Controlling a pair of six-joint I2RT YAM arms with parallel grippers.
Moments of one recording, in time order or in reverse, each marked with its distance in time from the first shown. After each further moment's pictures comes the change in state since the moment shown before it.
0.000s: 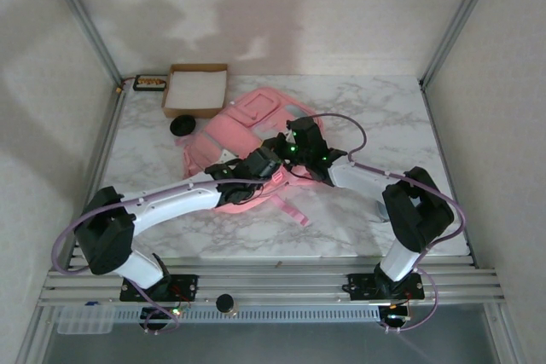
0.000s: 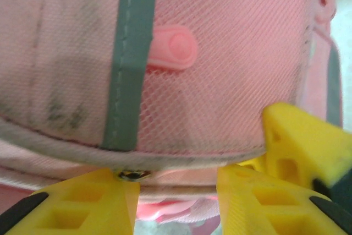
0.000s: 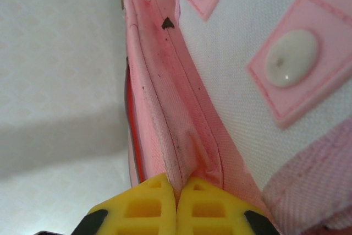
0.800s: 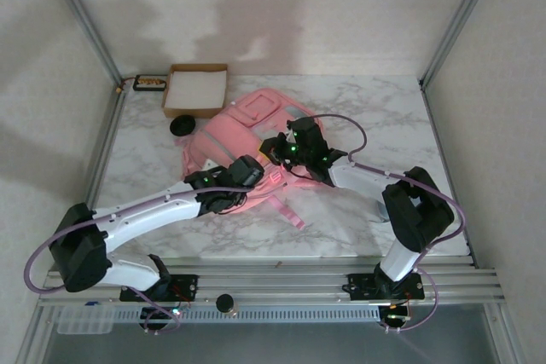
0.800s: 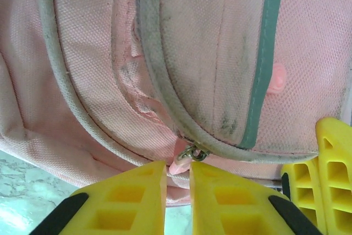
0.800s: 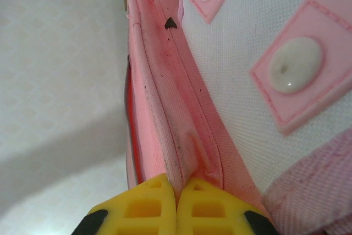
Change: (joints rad) left arm 0.006 -0.169 -0.108 -0.132 0.050 -0.019; right arm -0.012 0.000 -0.008 0.016 -0.010 0.013
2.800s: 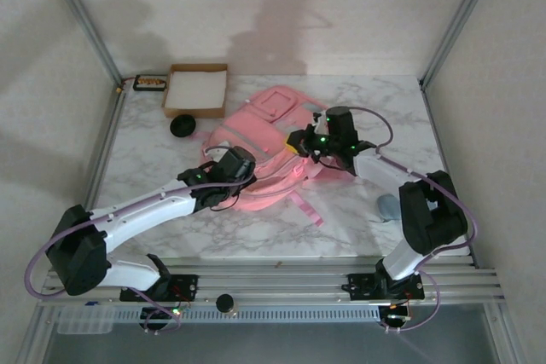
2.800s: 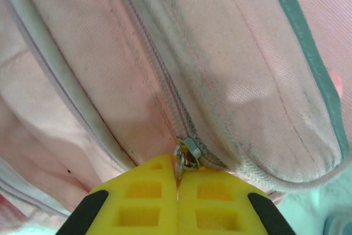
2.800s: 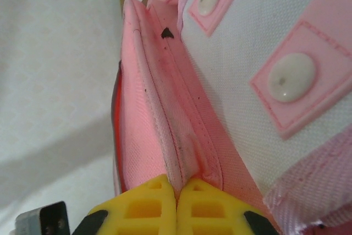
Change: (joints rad) left arm 0.090 -0.014 -0.034 0.156 0.147 0.742; right arm -0.260 -0.066 -0.024 -0.139 -0.249 -0.161
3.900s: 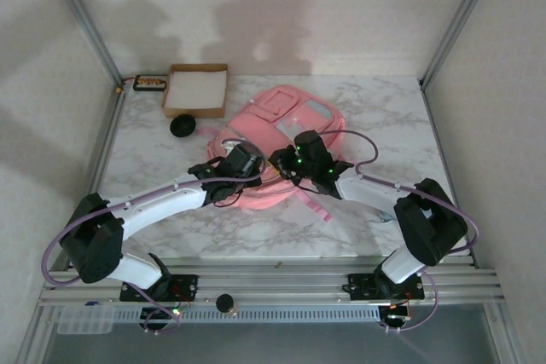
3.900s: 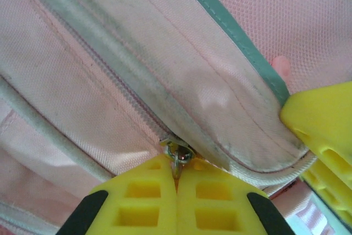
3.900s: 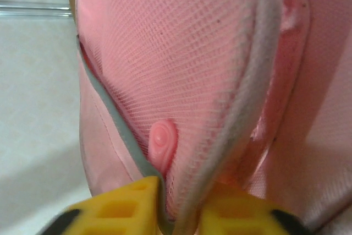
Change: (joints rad) left arm 0.010 0.099 0.036 0.030 0.033 0.286; right arm 0.300 -0.042 -0.098 0.040 0.423 0.285
